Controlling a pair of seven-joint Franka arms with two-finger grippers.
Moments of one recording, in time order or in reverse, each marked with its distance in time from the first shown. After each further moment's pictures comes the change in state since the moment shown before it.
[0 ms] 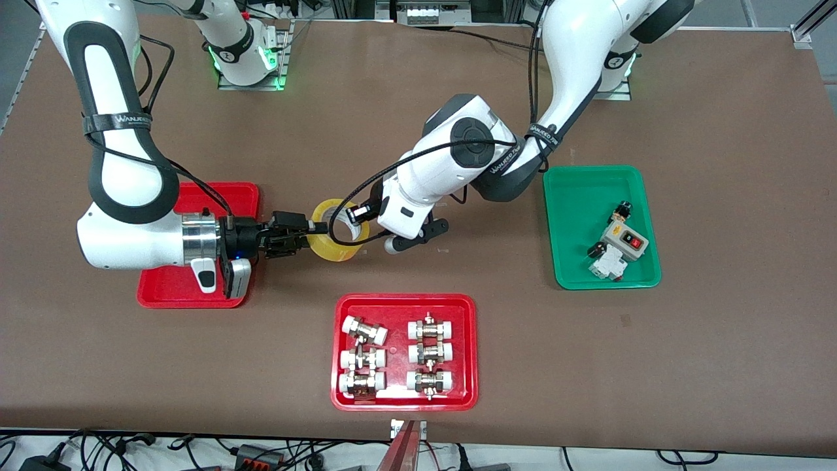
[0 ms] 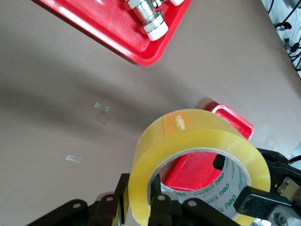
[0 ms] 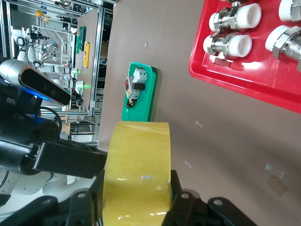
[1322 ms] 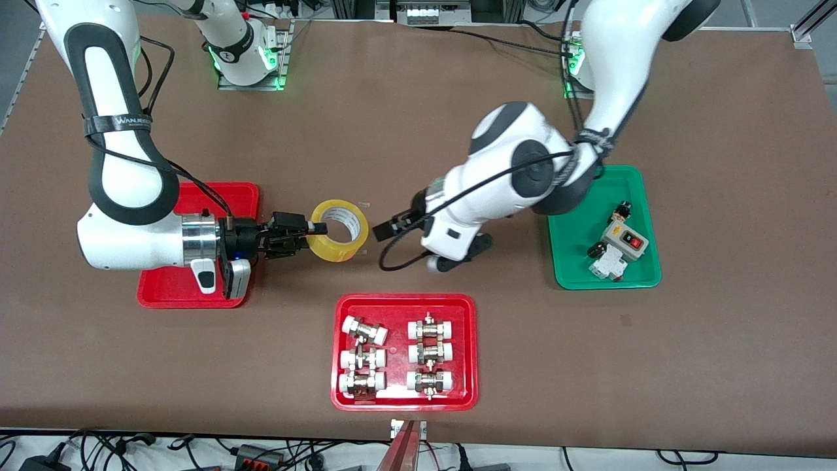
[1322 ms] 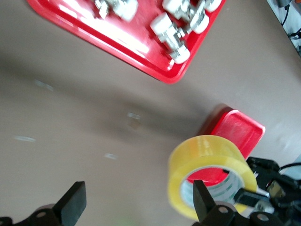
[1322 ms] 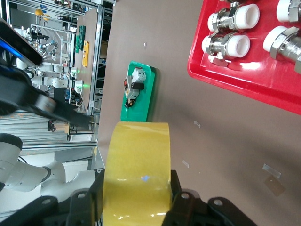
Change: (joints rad) left arm 0.168 -0.081 -0.005 0.050 -0.058 -0.314 0.151; right arm -0.001 0.003 -0.003 0.000 -0.002 0.000 -0.010
